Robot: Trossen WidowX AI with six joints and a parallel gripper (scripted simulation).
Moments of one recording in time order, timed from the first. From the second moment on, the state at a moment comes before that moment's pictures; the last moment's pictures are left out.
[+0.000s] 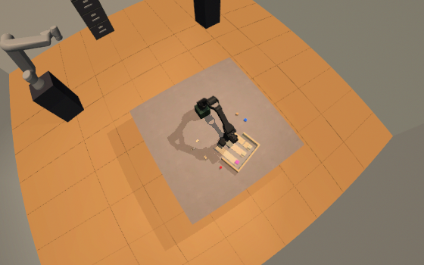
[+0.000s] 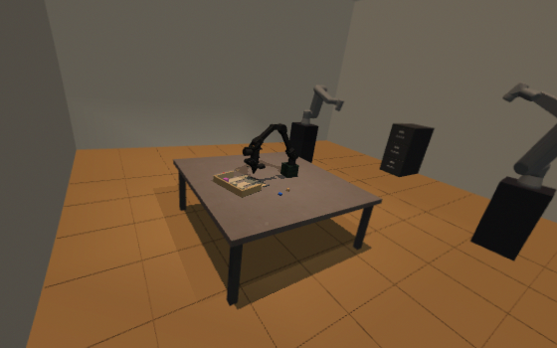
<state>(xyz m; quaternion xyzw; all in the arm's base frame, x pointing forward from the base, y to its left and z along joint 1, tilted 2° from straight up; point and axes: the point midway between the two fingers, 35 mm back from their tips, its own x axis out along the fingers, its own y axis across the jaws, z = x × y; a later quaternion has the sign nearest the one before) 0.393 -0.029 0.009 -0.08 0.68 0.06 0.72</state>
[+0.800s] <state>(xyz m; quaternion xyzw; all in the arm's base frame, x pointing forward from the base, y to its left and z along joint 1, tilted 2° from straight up) 0.393 -0.029 -0.030 -0.08 0.68 0.06 0.72</state>
